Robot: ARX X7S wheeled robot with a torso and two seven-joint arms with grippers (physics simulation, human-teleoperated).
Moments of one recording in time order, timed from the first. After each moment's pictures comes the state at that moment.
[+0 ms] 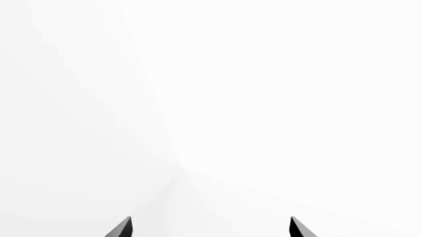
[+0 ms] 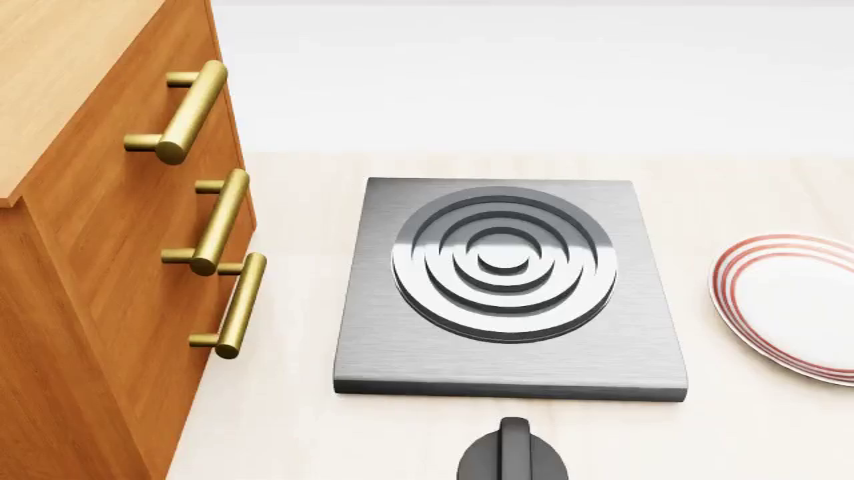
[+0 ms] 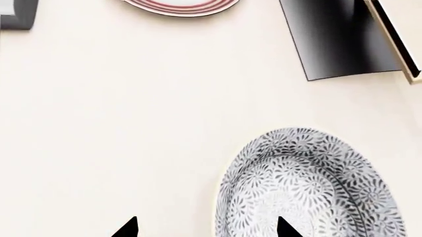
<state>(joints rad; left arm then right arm) -0.08 -0.36 -0.27 0.86 -0.43 0.21 -0.55 0.12 1.05 0.32 -0.11 0.84 1.26 -0.02</state>
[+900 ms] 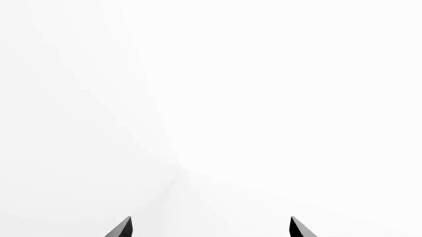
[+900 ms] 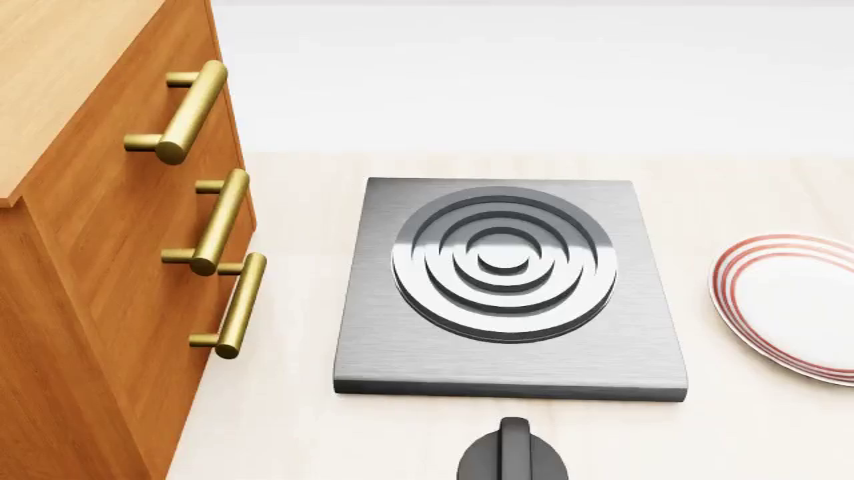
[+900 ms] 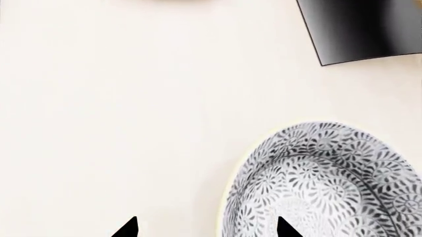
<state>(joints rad) -0.07 -0.37 -0.25 0.86 -0.42 0.22 -0.56 0.23 1.00 0.13 0.05 0.76 1.17 -0.03</state>
